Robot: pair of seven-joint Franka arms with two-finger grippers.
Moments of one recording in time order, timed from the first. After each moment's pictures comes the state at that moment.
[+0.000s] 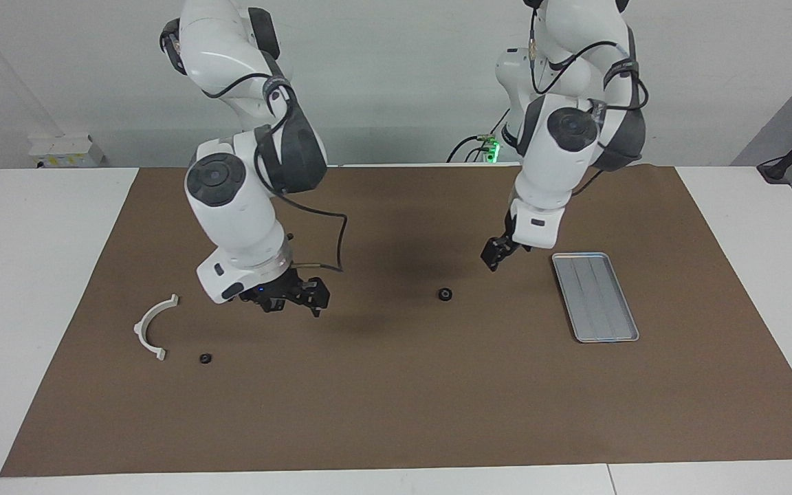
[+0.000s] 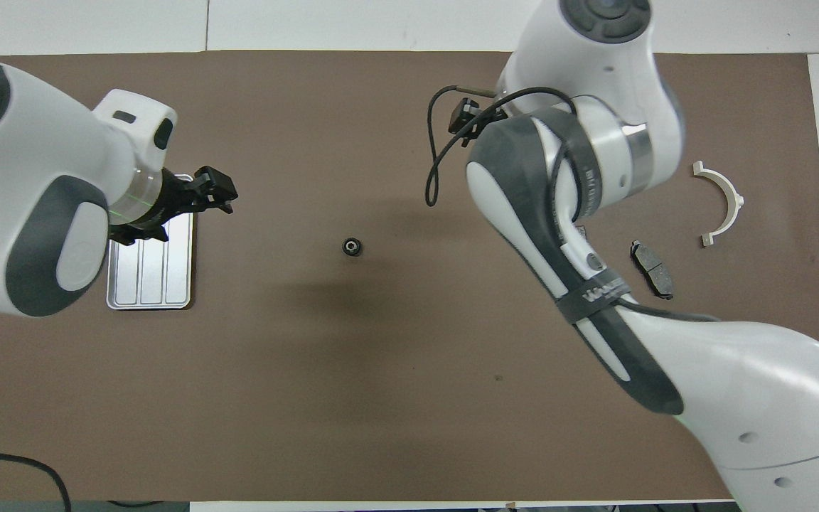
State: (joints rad) left arm -0.45 0.28 0.03 -1.66 -0.04 1.91 -0.91; right arm 0.18 0.59 0.03 -1.15 0.06 1.75 0.32
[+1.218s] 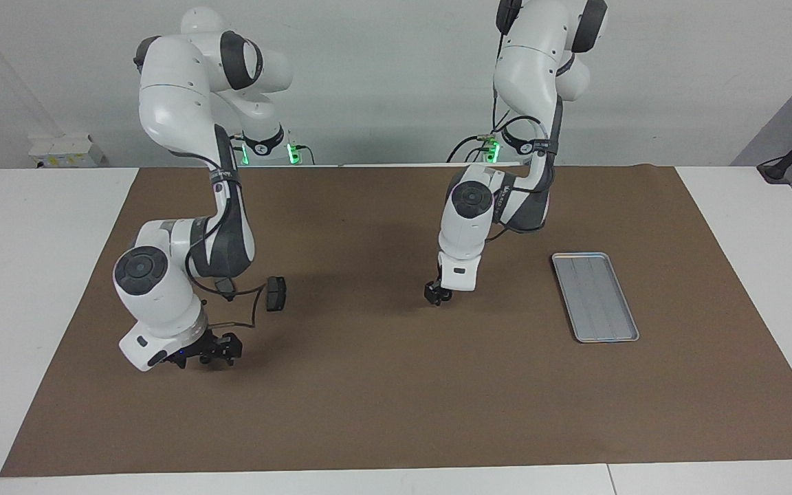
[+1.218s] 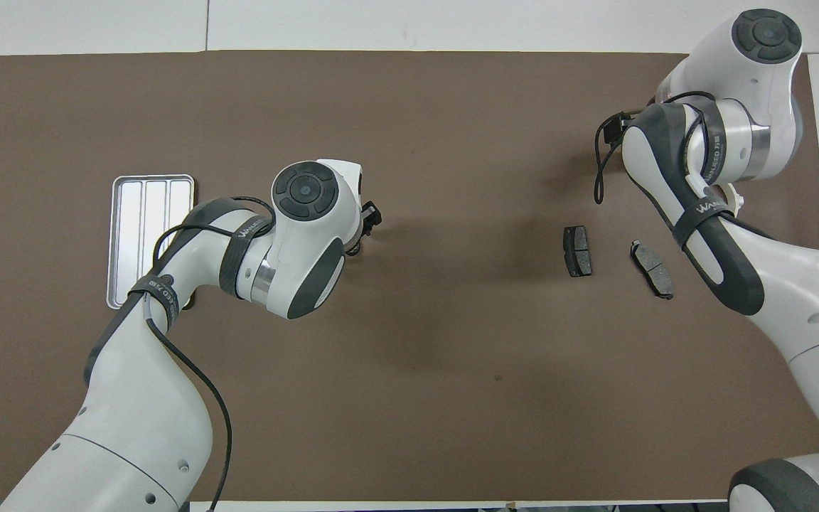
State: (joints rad) left arm -0.58 0.45 0.03 -1.81 -0.03 2.26 -1.10; right arm -0.02 0.69 0.03 -1.36 -0.10 2.08 0.00
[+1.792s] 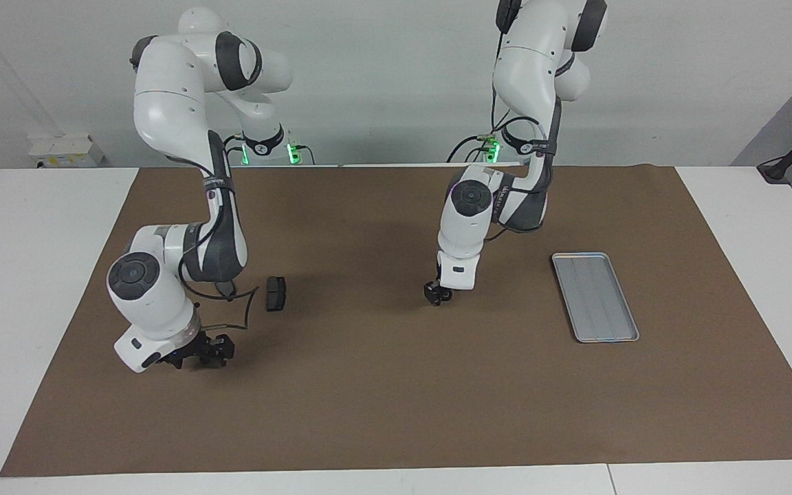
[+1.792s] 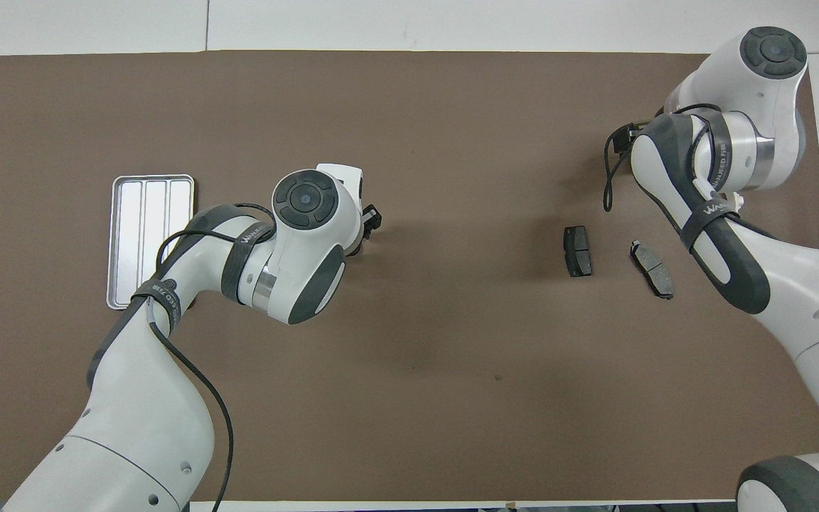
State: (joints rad) left arm -0.59 0.44 0.03 -1.83 -0.03 2.29 -1.10; right arm -0.03 0.69 0.03 -1.39 -0.10 2.10 -0.01
